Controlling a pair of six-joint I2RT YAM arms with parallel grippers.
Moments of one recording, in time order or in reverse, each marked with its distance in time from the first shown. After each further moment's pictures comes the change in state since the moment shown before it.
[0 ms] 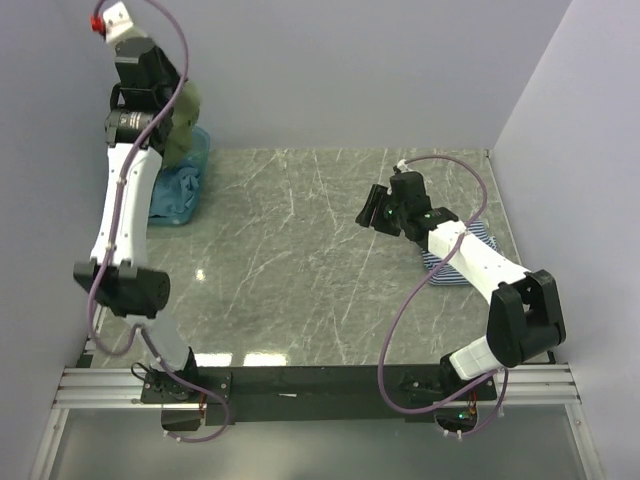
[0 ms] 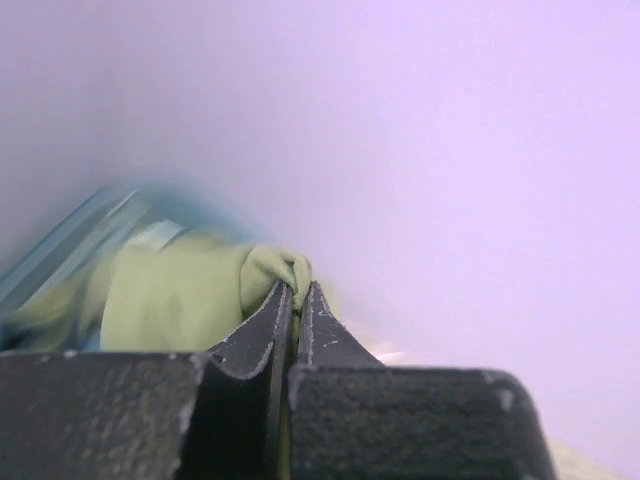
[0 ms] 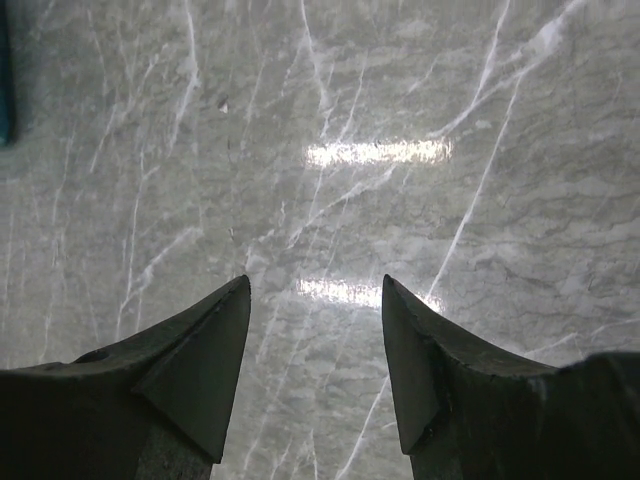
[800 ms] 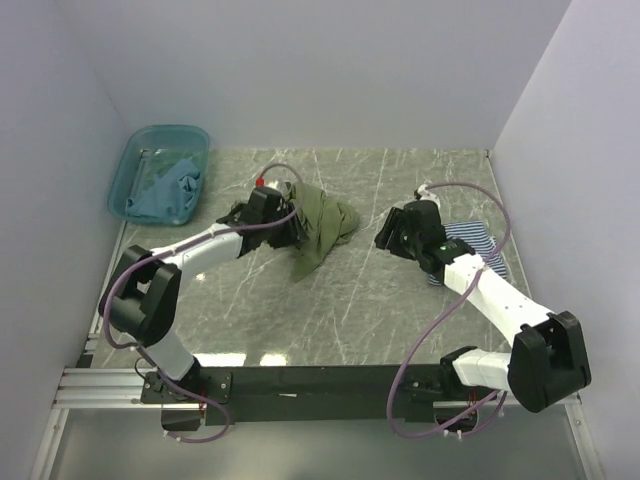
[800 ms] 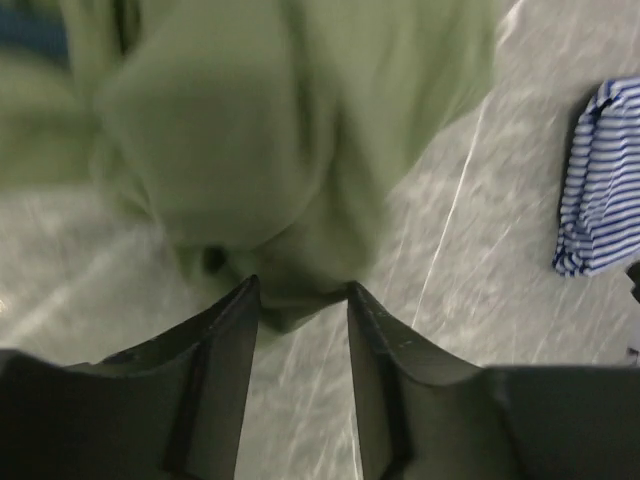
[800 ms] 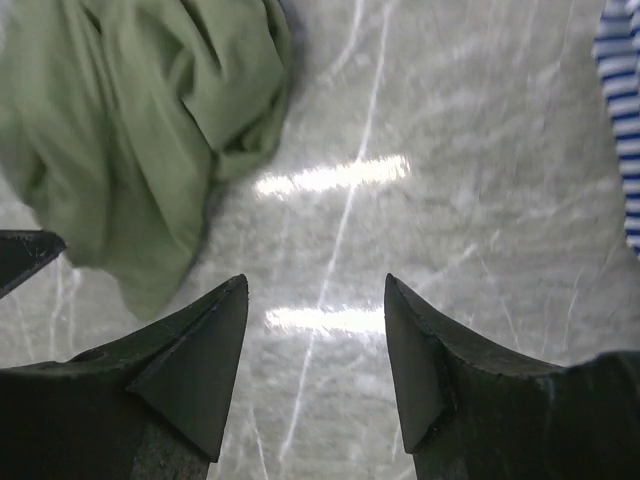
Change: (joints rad) left arm -0.499 -0.196 -1.083 0.354 0.451 -0.254; right arm 0.000 -0.248 -0.233 0.012 0.167 0.025
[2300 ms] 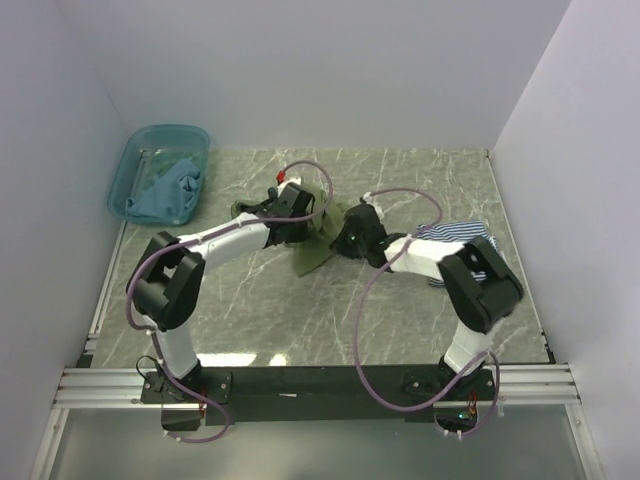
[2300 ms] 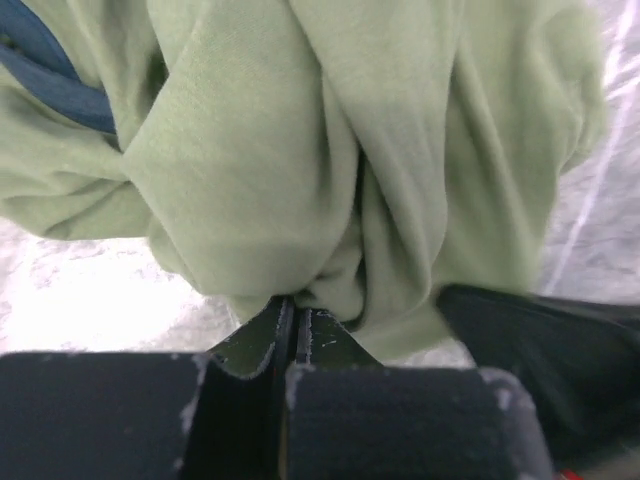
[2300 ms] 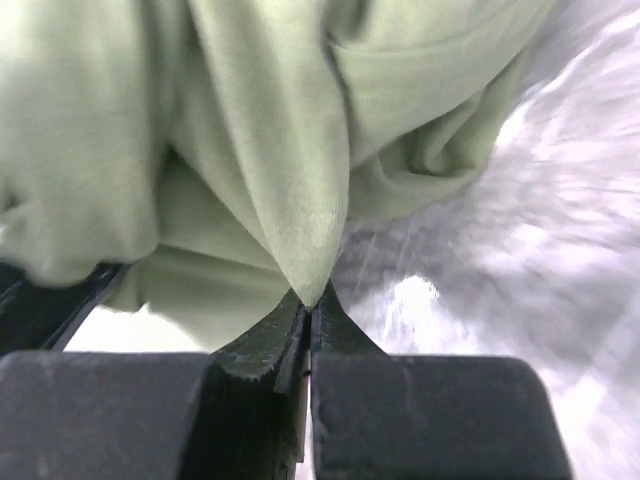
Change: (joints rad) left arm -0.123 0.165 0.164 -0.168 -0.327 0.069; right arm 0.204 0.552 0.100 0.412 -0.054 0.237
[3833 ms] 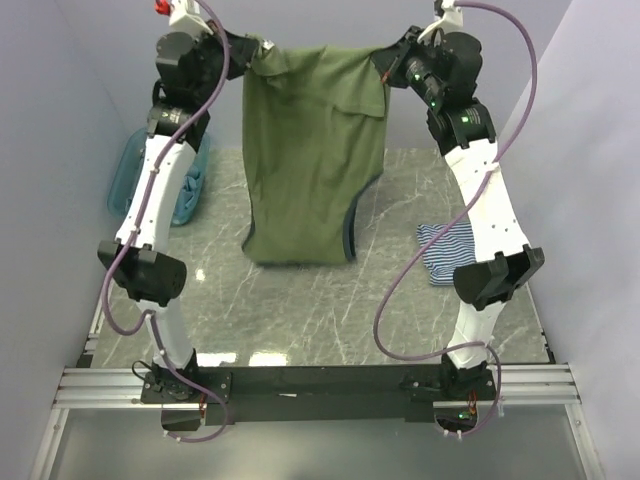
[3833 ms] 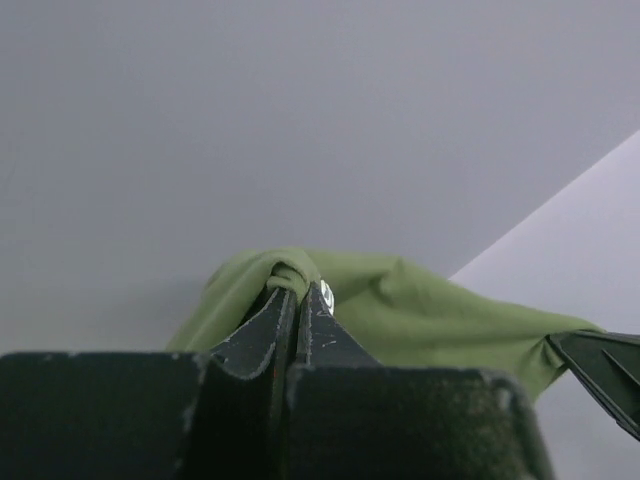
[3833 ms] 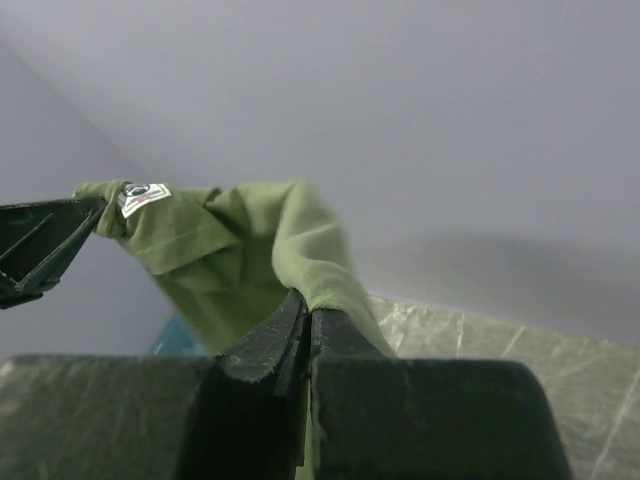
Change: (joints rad) left arm 0.420 0.095 1.019 0.136 0.390 -0.004; right arm -0.312 0.082 1.386 -0.490 -0.224 -0.410
